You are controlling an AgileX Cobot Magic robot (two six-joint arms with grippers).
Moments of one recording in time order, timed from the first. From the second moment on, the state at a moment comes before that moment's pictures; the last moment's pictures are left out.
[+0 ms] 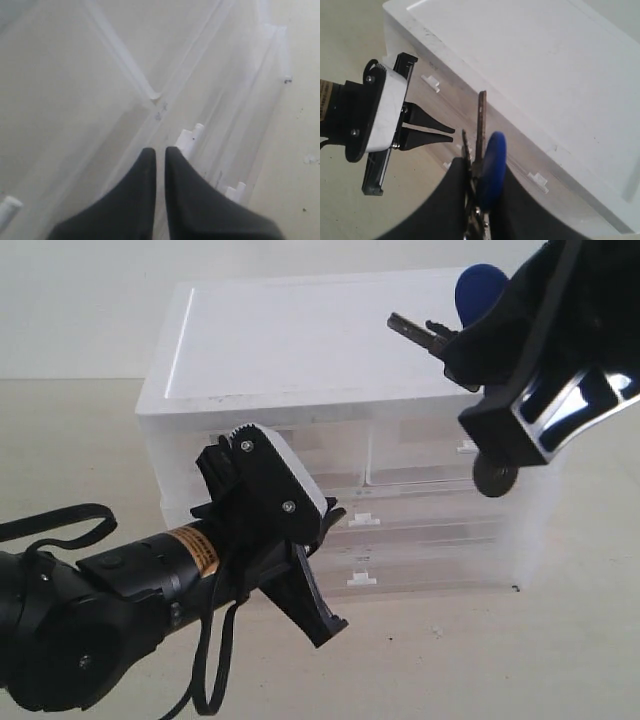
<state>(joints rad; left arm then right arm) -0.90 1.70 -0.61 -0.34 -0.64 0.64 1.01 1.02 -1.13 -0.37 0.93 0.15</state>
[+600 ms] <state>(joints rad) -0.98 1.58 -0.59 -0.30 -0.51 0.64 1.01 1.02 -1.01 -0.38 0.86 0.15</state>
